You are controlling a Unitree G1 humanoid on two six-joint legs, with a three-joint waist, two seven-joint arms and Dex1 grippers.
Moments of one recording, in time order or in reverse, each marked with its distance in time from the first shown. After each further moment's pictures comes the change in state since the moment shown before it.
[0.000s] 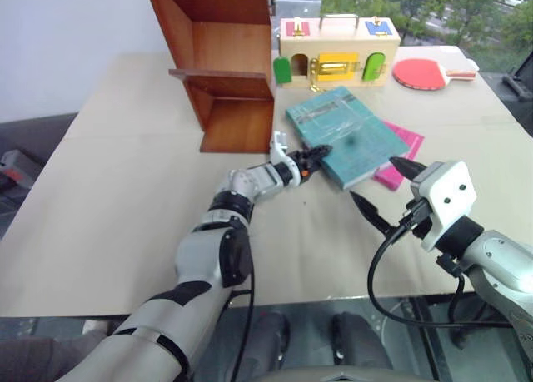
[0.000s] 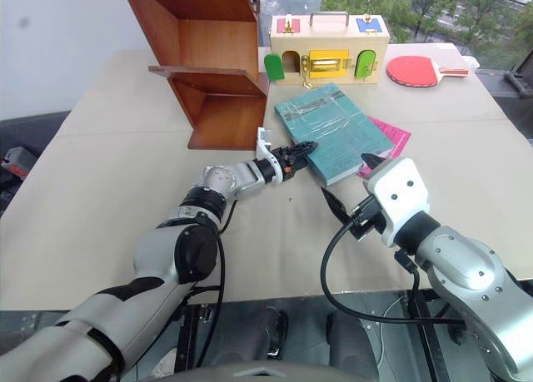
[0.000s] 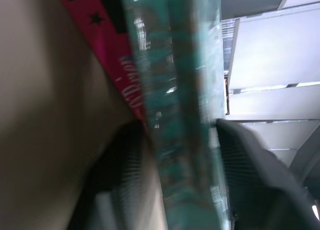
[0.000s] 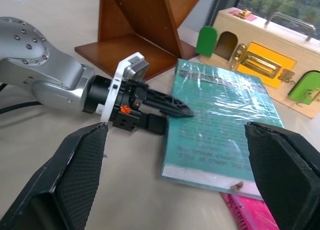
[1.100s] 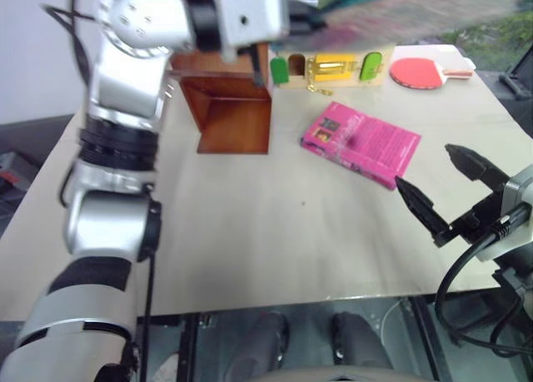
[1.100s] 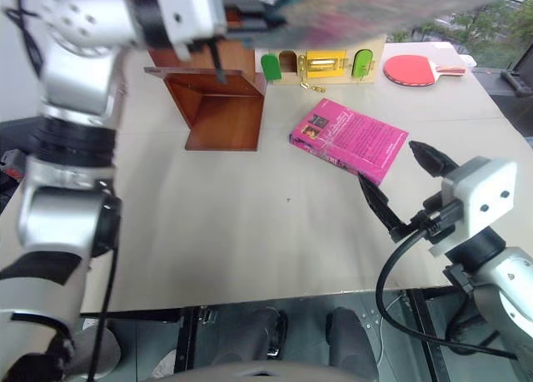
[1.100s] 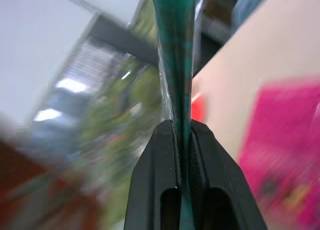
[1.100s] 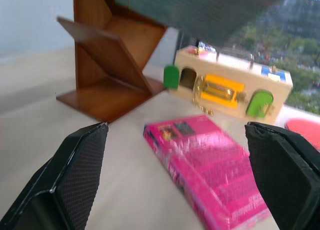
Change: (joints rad) left arm -0.223 0.634 -0.622 -0.759 0.665 -1.041 -0.609; right arm 0.257 -0.149 -0.296 0.001 0.339 -0.373 -0.073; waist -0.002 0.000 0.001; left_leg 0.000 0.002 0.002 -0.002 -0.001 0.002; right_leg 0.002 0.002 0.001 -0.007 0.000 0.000
